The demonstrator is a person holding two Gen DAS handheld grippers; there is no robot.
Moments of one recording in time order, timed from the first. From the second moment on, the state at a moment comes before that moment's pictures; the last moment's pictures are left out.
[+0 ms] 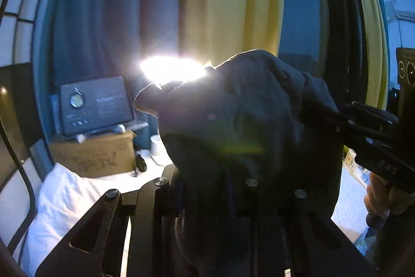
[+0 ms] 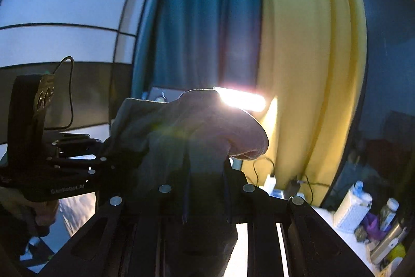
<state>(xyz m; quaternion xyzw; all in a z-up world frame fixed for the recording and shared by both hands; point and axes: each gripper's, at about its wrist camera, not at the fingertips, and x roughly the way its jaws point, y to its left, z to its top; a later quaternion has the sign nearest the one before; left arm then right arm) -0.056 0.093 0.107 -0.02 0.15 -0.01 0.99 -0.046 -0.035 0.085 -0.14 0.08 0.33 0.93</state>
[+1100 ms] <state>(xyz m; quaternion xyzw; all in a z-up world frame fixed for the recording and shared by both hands) -0.013 0.156 0.045 -0.03 0.24 0.03 0.97 0.008 0.035 0.029 -0.12 0.18 0.37 0.90</state>
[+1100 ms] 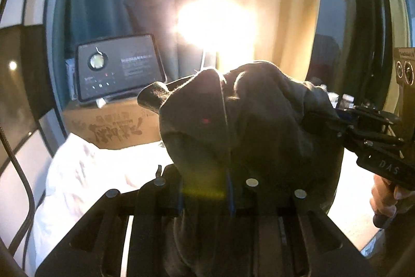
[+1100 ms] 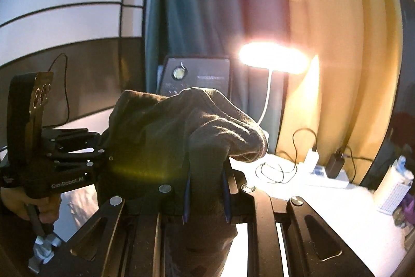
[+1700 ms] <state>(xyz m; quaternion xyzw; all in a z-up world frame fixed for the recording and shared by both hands) 0.069 0.189 -0.026 -0.06 0.33 0.03 0.94 0.115 0.069 -0.052 -0.12 0.27 0.36 0.89</state>
